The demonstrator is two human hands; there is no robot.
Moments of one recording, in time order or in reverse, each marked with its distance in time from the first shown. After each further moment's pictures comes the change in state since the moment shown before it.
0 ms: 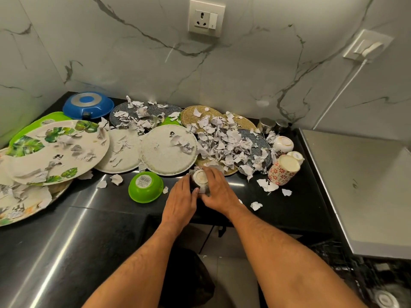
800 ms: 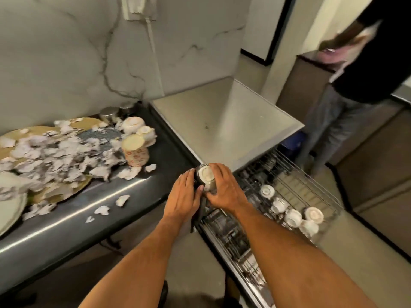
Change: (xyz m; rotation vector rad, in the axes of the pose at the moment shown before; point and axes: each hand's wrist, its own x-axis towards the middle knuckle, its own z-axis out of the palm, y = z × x) left_hand -0.086 0.290 0.207 -0.093 -0.419 0.632; right_hand -0.326 0.200 -0.158 -0.102 0.438 0.551
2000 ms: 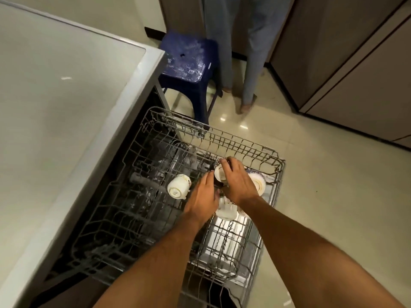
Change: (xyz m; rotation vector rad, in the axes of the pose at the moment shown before) left_hand 0.141 0.216 0.496 0.039 -0.832 0.184; right_hand -0.120 0.508 -0.012 -0.147 -0.228 0.789
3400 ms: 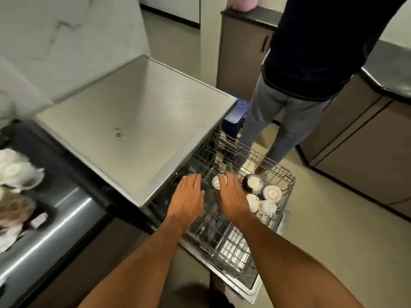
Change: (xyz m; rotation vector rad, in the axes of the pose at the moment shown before) left_hand -0.263 -0.052 -0.160 0.321 0.418 -0.008; right_hand -0.174 -0.219 -0.059 -0.133 0.246 -0.213
